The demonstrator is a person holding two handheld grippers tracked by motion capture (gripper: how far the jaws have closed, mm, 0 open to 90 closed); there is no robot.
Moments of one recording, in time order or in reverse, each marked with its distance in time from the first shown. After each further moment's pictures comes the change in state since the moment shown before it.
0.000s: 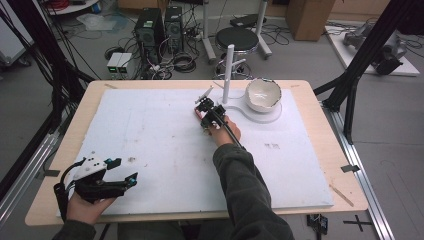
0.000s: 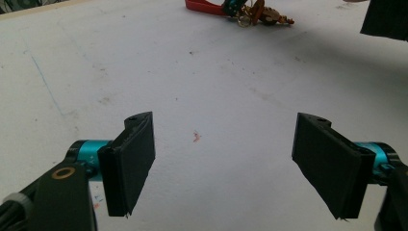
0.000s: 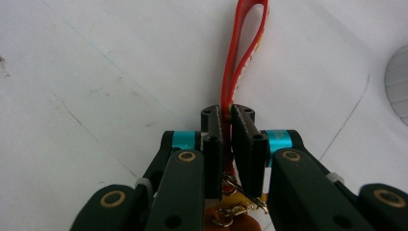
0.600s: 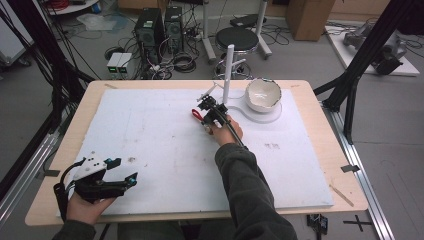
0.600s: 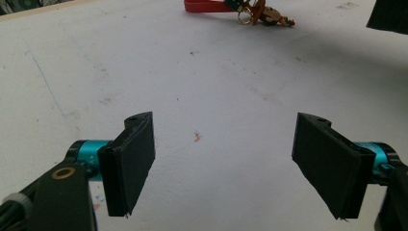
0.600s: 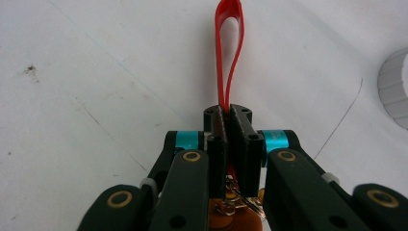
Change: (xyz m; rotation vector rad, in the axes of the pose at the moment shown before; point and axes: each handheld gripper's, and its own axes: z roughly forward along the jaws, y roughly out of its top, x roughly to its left) left arm 0.000 0.000 0.000 0.002 0.003 0.005; right arm -0.005 -0.001 -0.010 -0.036 0.042 0.014
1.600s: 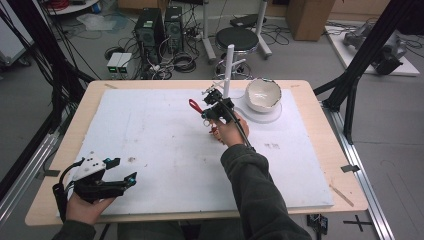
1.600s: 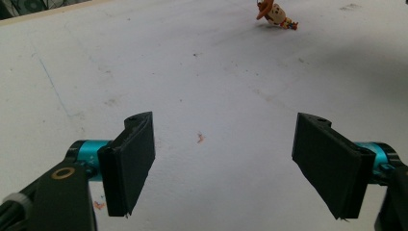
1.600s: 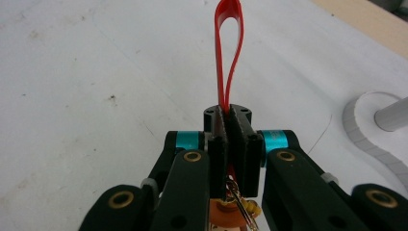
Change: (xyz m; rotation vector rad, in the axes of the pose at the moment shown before) left arm 0.000 0.000 -0.002 -0.008 0.012 0.003; right arm 0.003 -0.005 -0.057 -0.186 0.061 -0.035
